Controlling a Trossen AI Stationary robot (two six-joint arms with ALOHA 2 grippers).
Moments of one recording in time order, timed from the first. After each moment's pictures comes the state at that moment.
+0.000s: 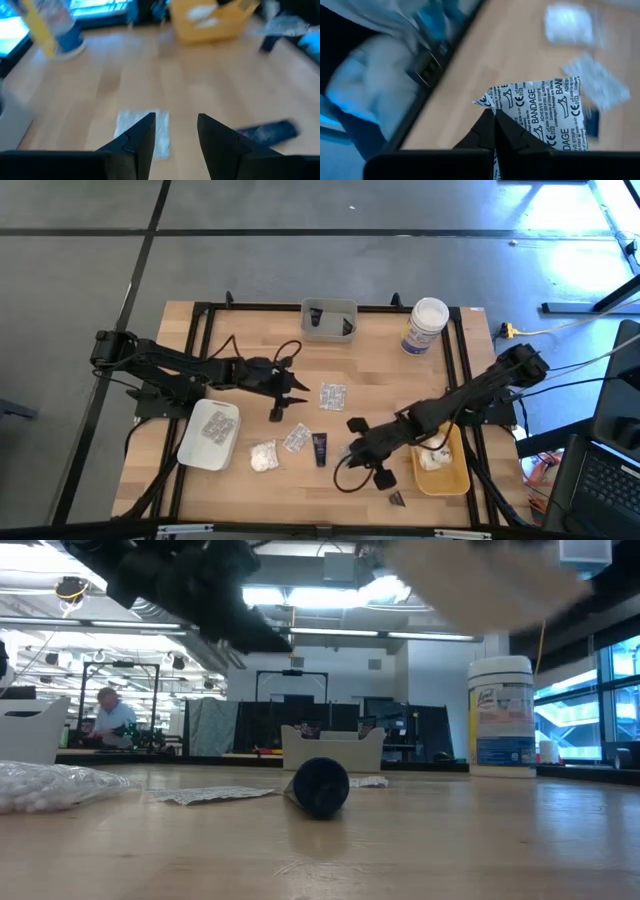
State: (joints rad) left arm 0.00 1.32 0.61 0.29 0.06 0.09; right arm 0.49 1.59 1.06 -0.20 -0.08 0.15
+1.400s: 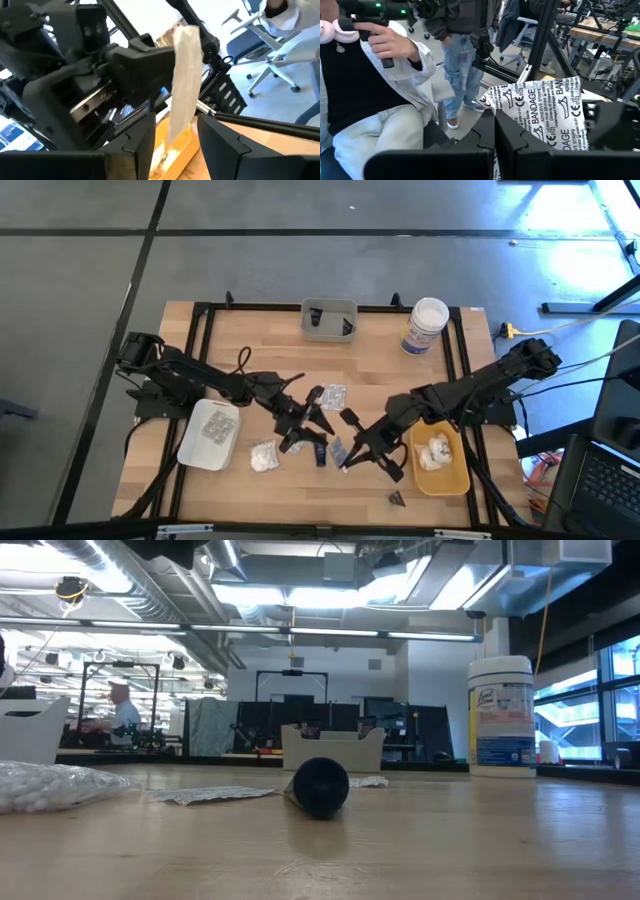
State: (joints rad) left arm -0.18 1.57 0.87 0.72 0.37 0.65; right arm 0.42 1.47 1.07 0.16 -0.28 -0.13
